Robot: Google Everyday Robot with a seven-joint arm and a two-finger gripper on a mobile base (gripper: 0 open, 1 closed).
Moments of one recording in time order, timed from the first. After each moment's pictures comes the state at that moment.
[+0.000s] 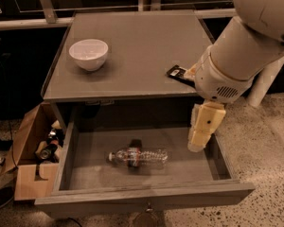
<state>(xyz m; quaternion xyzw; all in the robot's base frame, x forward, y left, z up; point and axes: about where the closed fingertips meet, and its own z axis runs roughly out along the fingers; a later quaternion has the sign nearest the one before) 0.442 -0.121 0.899 -0.66 0.73 0.02 0.17</state>
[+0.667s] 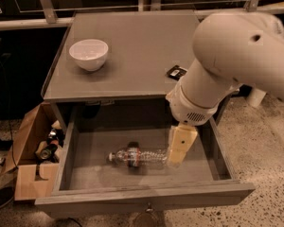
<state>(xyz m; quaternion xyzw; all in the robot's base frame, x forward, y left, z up) 0.445 -0.087 0.832 -0.66 0.73 0.04 0.15</state>
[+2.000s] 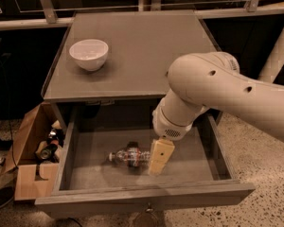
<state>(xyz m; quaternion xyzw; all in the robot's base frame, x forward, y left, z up) 0.459 -0.051 0.757 -0.64 0.75 0.07 0.15</state>
